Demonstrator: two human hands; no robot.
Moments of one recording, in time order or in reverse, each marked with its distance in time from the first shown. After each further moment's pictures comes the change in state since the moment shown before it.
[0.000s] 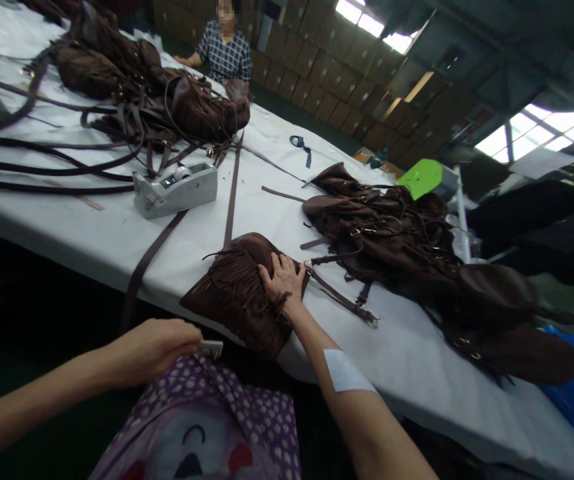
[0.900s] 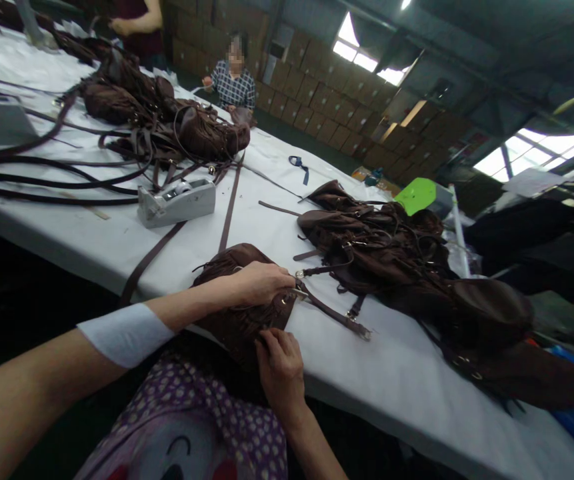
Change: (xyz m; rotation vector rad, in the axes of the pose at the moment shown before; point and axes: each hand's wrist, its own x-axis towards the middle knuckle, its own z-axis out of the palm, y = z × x) left_hand 0.175 0.088 -0.065 0.278 0.210 0.309; right_hand -0.150 0.010 -0.021 0.463 0.378 -0.227
